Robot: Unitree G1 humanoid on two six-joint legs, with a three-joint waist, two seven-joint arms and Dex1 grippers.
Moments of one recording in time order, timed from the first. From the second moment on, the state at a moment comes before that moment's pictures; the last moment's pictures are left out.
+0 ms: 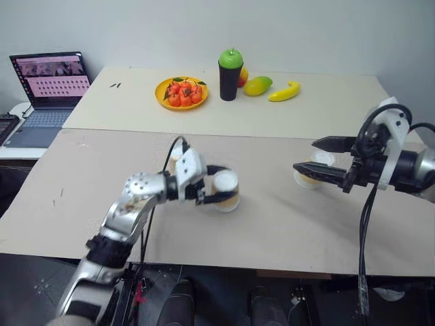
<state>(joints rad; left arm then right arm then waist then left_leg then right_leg) -0.61 0.42 -0.20 -0.06 -0.32 0.28 -1.00 -0.45 -1.01 -0.30 -0.44 0.85 1.01 0.75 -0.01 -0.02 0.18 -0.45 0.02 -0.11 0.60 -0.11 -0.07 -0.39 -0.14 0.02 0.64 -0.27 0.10</state>
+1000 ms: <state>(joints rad) -0.93 0.13 -0.34 0.61 -0.11 -0.07 -1.15 -0.37 -0.91 -0.36 -0.58 0.92 1.01 0.56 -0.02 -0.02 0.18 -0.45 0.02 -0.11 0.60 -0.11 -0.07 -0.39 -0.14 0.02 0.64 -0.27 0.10</state>
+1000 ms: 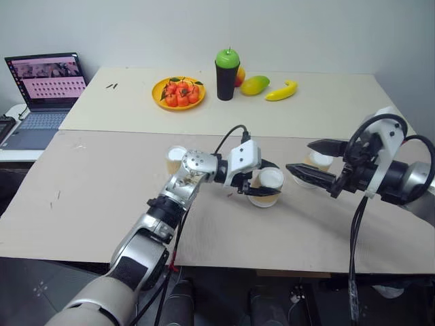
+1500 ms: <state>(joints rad) -1.00 0.09 -0.32 0.85 -0.06 -0.12 -1.15 -0.37 -0.93 -0.37 -0.58 0.96 1.01 0.53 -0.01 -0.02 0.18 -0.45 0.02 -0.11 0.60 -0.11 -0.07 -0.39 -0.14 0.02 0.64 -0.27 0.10</state>
